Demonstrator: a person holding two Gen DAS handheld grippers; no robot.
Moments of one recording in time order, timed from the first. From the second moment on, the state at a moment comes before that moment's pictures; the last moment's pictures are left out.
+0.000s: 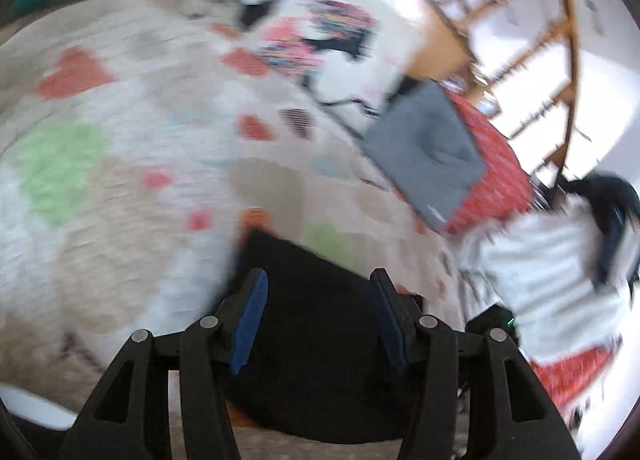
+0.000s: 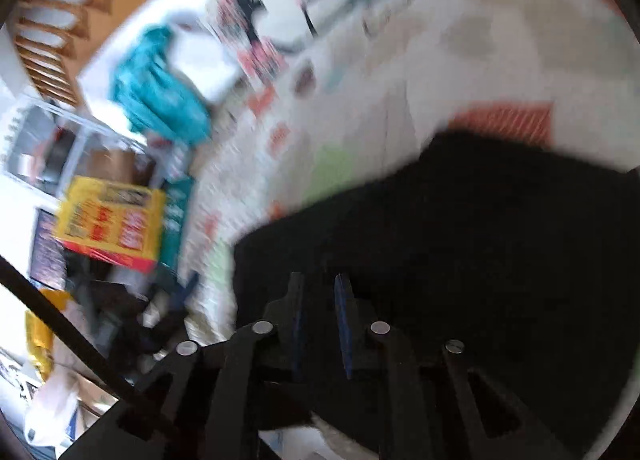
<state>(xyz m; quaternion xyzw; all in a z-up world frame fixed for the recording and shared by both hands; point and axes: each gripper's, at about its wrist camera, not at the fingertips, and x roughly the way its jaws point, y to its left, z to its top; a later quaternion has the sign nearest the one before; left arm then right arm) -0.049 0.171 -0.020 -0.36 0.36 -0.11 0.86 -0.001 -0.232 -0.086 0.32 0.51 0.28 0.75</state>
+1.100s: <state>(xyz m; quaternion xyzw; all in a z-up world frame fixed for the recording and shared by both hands) -0.086 0.151 -0.092 -0.45 0.43 -0.11 0.78 0.076 0.074 -0.073 -0.25 0.70 0.17 0.65</state>
